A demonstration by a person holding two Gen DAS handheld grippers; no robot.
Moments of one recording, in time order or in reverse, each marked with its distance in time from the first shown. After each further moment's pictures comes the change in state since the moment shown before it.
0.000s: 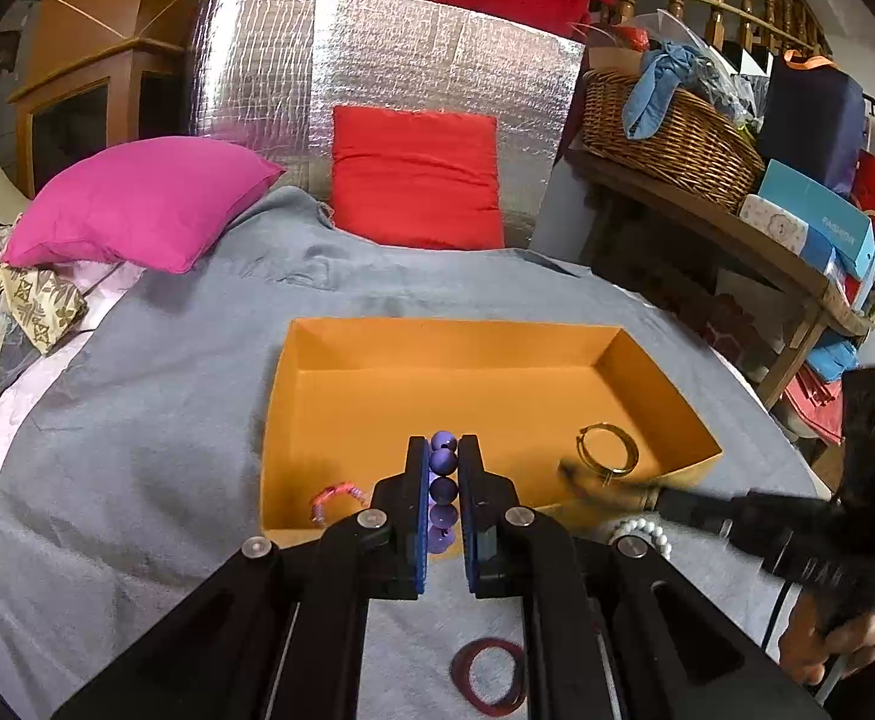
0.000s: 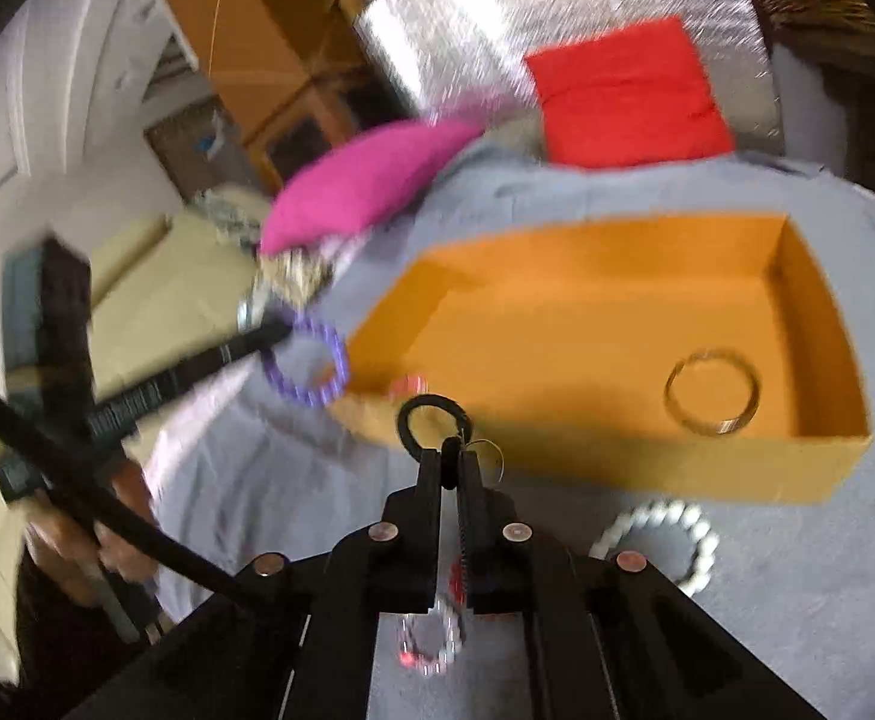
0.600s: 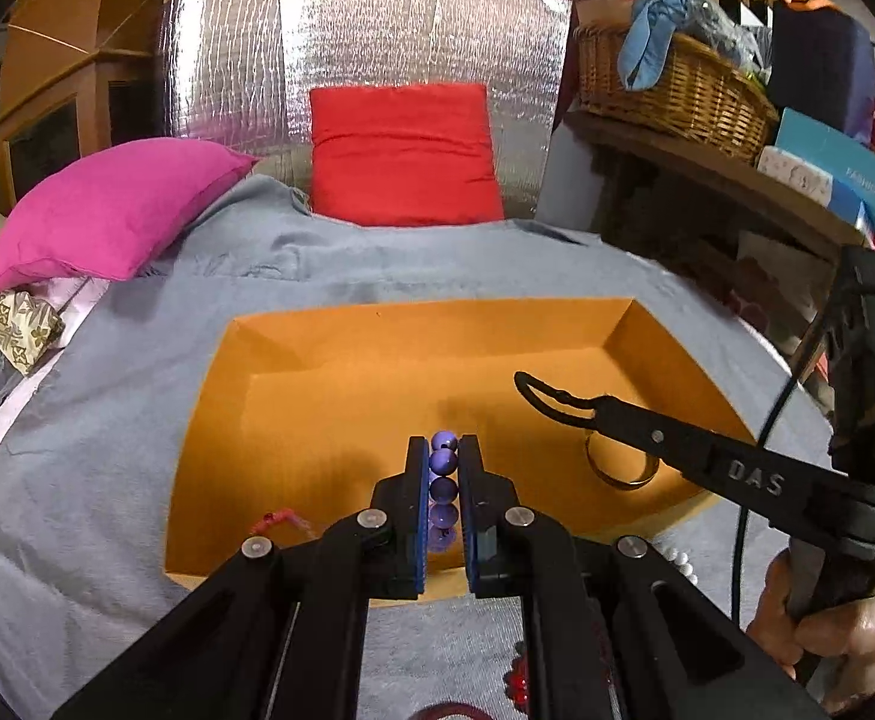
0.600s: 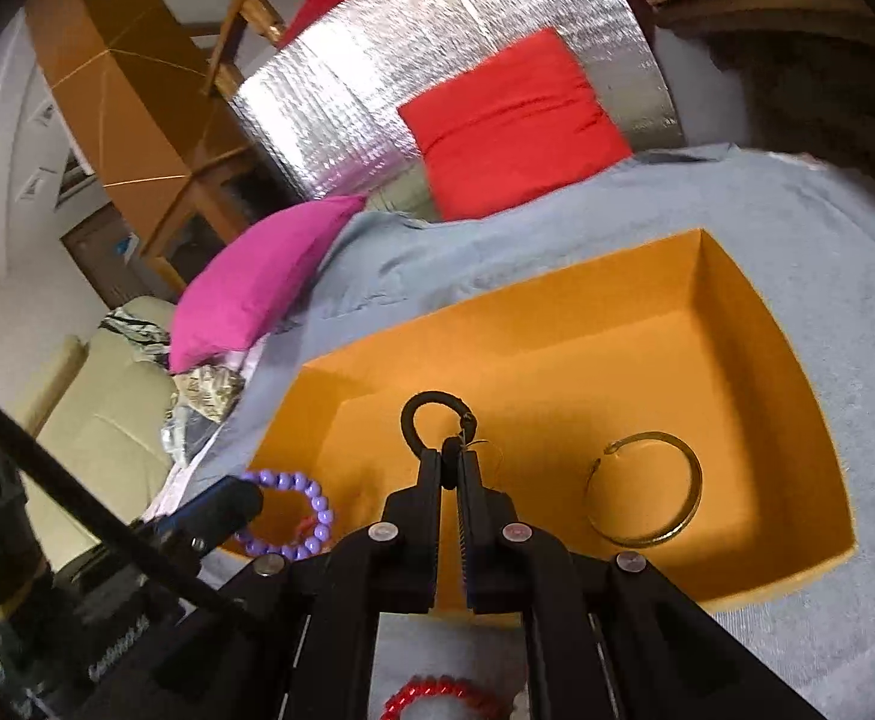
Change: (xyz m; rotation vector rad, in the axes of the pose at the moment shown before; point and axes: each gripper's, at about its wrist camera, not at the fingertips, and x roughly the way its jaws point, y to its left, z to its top) left arm 0.064 -0.043 0.001 0.067 0.055 0.072; right arm 0.043 -0.049 0.038 0.217 -0.095 -0.152
